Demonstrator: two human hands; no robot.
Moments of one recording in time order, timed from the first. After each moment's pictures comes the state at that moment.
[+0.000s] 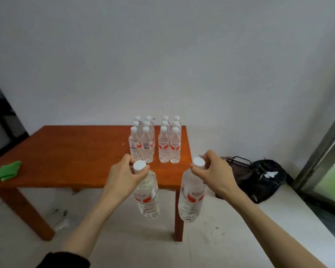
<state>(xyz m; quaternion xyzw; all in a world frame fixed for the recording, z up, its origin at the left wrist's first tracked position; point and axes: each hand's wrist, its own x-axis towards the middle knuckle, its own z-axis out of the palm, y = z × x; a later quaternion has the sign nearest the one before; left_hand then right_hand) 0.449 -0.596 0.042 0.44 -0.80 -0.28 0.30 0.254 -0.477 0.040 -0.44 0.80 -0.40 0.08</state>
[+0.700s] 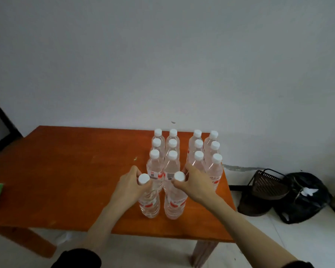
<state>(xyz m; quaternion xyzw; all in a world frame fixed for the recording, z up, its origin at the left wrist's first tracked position) 0.388 -0.896 -0.034 0.50 -0.79 -0.32 0.17 0.221 -0.803 -0.026 -0.51 0.80 -0.28 0.15</state>
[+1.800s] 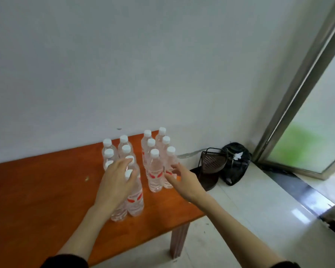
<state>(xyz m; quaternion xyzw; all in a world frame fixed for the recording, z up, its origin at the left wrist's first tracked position) 0.344 -0.907 -0.017 0.29 -0.90 -0.24 0.23 0.227 -0.753 -0.011 -0.33 0.84 -0.39 0.16</state>
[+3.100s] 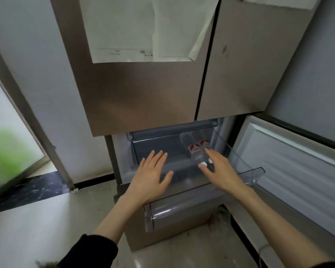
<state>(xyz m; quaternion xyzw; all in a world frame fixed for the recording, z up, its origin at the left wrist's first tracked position) 0.153 0.109 -0.029 -0.59 -0.78 -0.20 -0.08 0.325 0.244 -0.007 0.40 0.88 -0.22 -0.12</state>
